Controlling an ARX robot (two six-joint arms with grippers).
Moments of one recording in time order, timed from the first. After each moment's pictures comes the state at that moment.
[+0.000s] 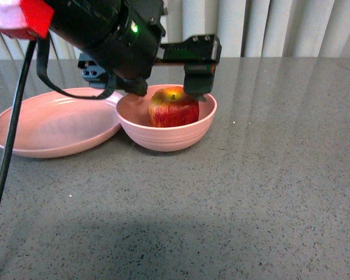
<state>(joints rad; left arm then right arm) -0.42 1.83 1.34 -0.16 0.05 -0.07 0.00 0.00 0.01 0.00 0.00 0.01</state>
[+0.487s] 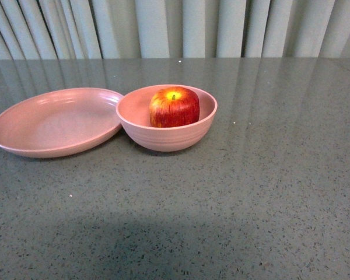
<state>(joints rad) -0.45 1.38 1.10 0.23 -0.21 -0.02 0.00 0.00 0.01 0.00 0.00 0.01</state>
